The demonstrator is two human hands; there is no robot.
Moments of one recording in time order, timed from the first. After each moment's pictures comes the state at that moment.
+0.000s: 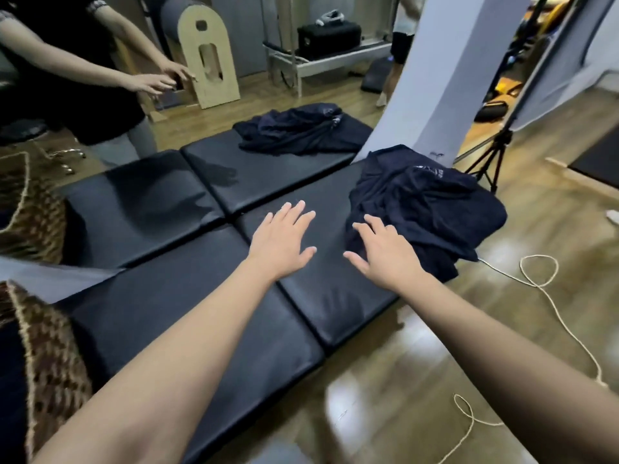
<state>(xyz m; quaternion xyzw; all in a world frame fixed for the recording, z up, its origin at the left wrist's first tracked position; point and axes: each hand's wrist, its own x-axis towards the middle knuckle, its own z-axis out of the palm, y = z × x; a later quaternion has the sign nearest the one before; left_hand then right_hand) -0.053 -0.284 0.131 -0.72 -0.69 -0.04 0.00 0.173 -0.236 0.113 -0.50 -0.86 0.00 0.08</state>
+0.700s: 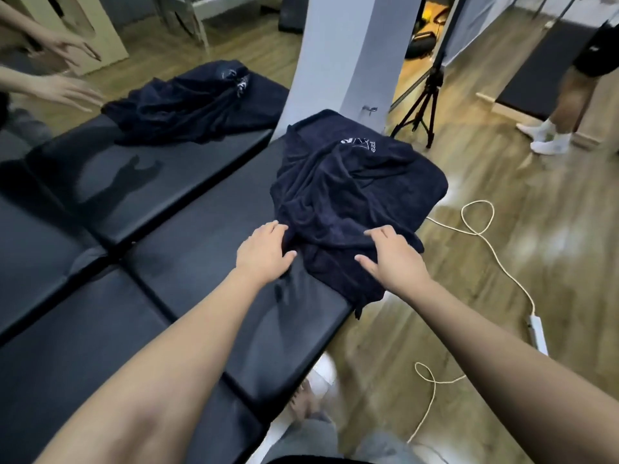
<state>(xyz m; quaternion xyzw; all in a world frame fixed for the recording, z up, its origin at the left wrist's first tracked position) 0.054 -0.055 0.026 -0.71 -0.69 -0.01 -0.17 0.322 -0.073 0.035 -0.66 -0.73 0.14 0.04</state>
